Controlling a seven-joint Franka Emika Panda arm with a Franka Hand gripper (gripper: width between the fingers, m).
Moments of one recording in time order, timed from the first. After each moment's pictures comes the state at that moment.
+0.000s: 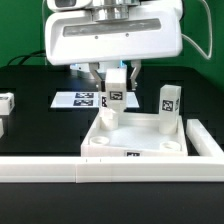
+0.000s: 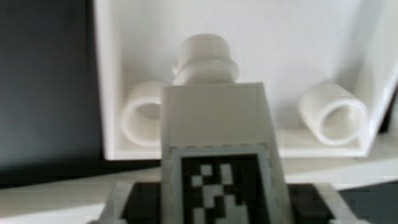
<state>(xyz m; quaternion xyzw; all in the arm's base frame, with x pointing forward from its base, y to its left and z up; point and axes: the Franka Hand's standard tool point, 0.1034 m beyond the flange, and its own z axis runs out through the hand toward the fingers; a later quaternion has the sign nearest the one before) 0.580 0.010 0.107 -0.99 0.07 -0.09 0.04</state>
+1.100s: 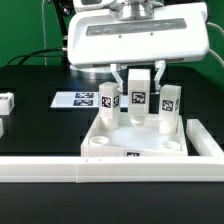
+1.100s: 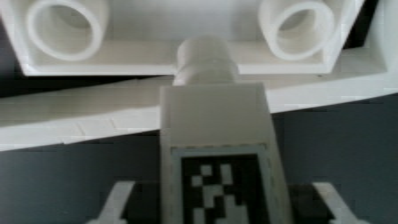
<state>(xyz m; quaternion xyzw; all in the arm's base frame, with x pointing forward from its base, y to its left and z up) 0.615 0.042 0.109 -0.97 0.07 -0.24 0.03</state>
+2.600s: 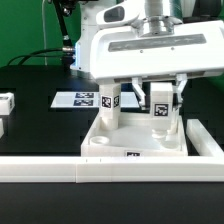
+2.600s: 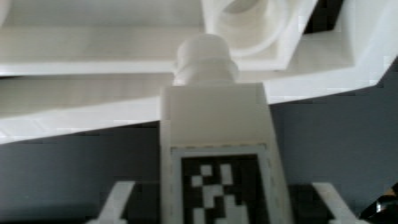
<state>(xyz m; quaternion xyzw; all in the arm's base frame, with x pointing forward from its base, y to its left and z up) 0.618 0.076 0.093 -0.95 0.06 -0.30 0.03</state>
